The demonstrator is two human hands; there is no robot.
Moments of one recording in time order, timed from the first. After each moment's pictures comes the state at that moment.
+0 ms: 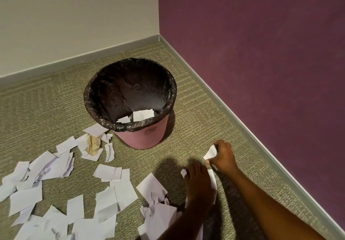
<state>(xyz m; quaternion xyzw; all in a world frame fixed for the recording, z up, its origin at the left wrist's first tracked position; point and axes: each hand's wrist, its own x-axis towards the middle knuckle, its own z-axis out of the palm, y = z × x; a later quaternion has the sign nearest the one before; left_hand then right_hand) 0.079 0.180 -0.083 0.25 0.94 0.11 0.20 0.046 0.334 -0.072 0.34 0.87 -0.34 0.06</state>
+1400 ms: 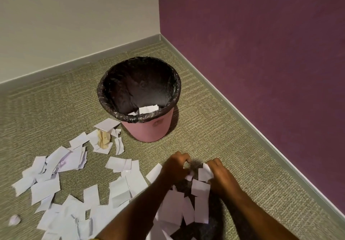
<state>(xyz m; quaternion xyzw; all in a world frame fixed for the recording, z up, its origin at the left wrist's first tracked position) -0.012 0.073 -0.102 0.33 0.85 0.34 0.22 0.137 0.261 -0.072 0.18 0.95 -0.22 0.15</state>
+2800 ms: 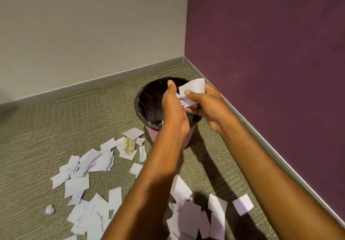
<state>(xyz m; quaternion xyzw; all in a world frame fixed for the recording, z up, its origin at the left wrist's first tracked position) -0.093 0.073 0.233 -0.16 0.44 0.87 0.16 -0.069 0.171 0.232 0.17 0.62 -0.76 -0.05</state>
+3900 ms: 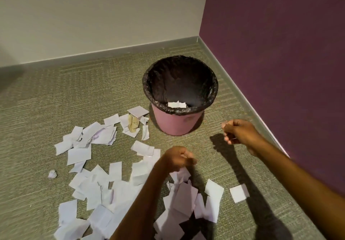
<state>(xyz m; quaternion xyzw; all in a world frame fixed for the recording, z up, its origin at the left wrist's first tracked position) -0.007 -0.010 0.046 0.09 0.78 0.49 0.38 -0.002 0.271 0.099 0.30 0.77 -0.56 0.11</state>
